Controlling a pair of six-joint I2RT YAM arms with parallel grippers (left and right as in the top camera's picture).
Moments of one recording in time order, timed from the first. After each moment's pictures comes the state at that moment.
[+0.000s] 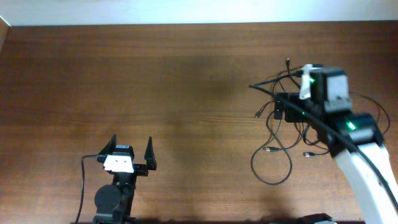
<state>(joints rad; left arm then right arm) -0.09 0.01 0.01 -0.08 -0.03 -0.03 0.17 1.19 1.19 -0.86 0.06 0.15</state>
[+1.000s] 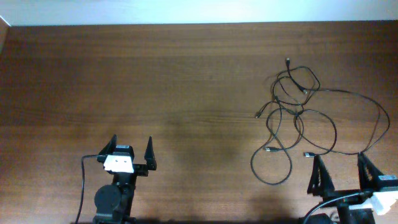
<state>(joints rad) -0.09 0.01 0.01 -0.08 -0.03 -0.02 0.17 0.01 0.70 -0.64 0.09 0.15</state>
